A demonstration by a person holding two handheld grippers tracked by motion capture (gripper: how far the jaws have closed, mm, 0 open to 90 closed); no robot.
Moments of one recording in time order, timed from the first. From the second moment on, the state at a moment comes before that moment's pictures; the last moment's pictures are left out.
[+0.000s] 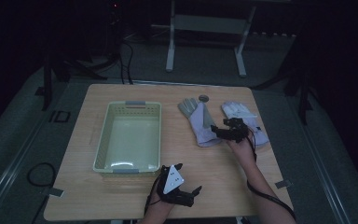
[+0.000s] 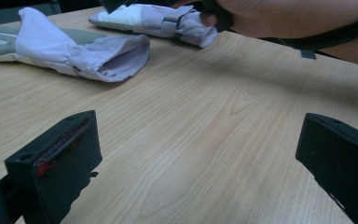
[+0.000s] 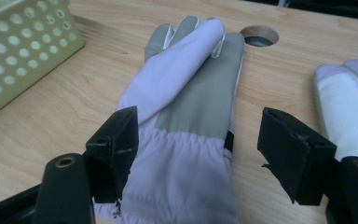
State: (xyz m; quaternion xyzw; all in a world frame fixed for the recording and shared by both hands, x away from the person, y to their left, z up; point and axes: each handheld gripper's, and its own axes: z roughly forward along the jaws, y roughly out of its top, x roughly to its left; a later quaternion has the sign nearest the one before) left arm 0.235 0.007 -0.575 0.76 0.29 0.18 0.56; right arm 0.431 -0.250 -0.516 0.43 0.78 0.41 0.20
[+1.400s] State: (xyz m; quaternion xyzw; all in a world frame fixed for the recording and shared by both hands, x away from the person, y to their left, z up) left arm 0.236 0.007 -0.575 0.76 0.29 0.17 0.56; right arm 0.474 -0.214 -0.551 0.44 0.80 0.37 0.19
